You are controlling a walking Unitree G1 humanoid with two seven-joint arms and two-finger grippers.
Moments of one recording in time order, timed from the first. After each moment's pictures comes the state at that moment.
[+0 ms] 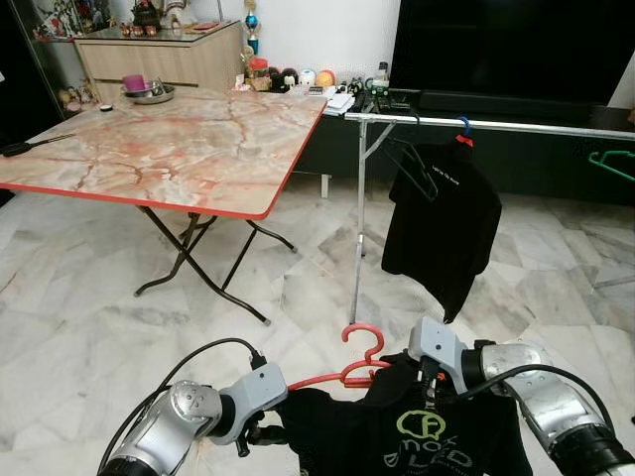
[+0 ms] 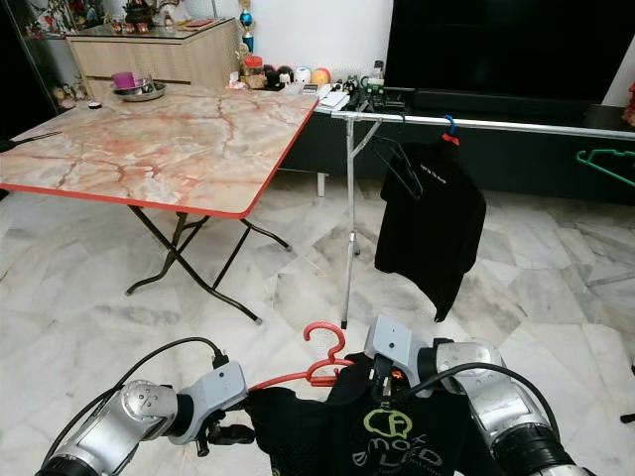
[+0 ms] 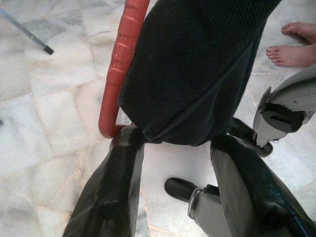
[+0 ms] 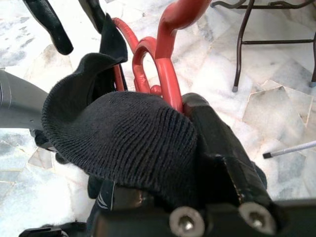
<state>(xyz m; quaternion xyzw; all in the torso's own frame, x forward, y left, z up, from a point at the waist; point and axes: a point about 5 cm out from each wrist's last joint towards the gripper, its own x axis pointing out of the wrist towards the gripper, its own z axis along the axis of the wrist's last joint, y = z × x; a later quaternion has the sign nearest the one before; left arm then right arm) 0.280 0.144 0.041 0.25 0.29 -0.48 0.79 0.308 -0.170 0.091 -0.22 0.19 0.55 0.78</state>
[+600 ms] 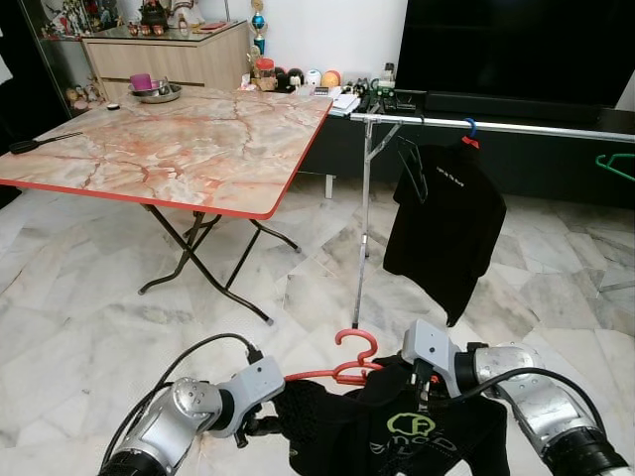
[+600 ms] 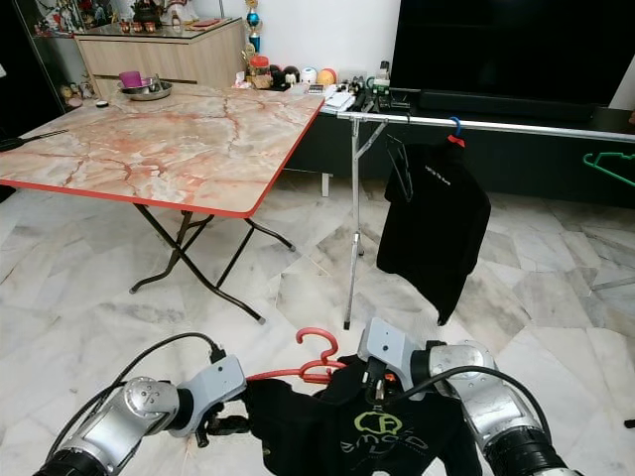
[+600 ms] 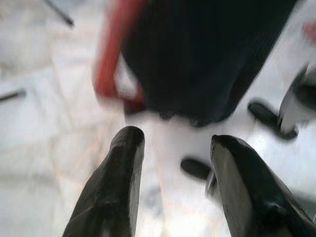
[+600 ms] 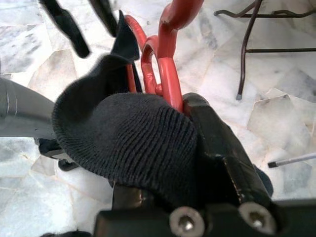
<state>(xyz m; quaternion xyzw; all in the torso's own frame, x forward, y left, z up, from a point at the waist) 0.286 0.160 0.030 0.29 0.32 -0.44 0.79 0.307 -0.161 0.089 -0.21 0.18 0.55 0.79</state>
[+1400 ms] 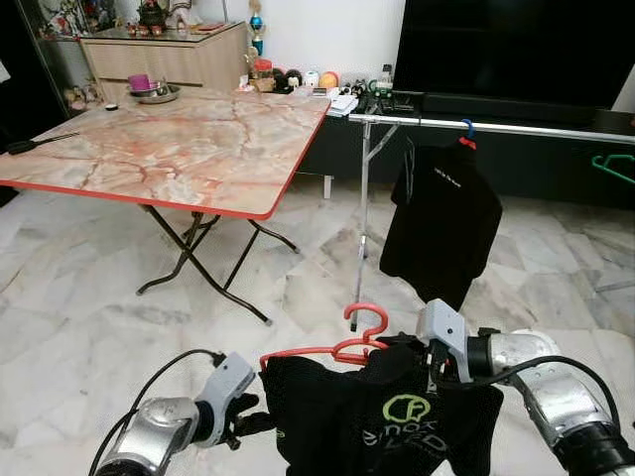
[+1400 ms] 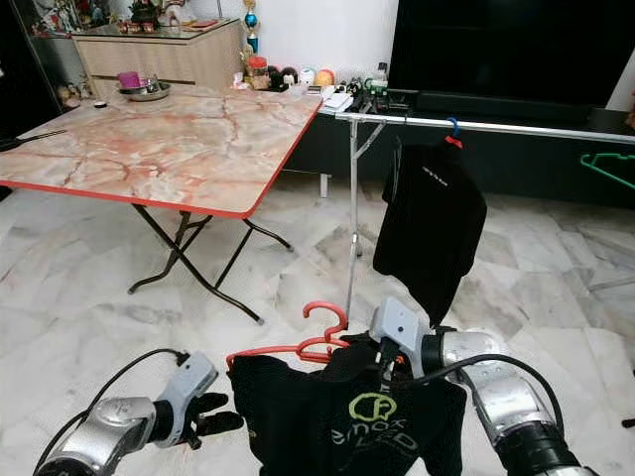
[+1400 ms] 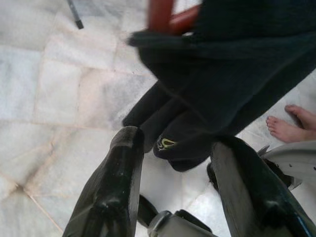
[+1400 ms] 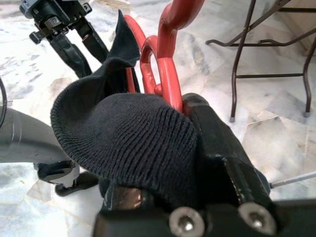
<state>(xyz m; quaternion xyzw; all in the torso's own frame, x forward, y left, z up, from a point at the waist) 0.282 0.183 0.016 0.07 0.32 -0.37 0.87 0.309 -0.169 0.111 -0.17 0.13 0.56 0.80</state>
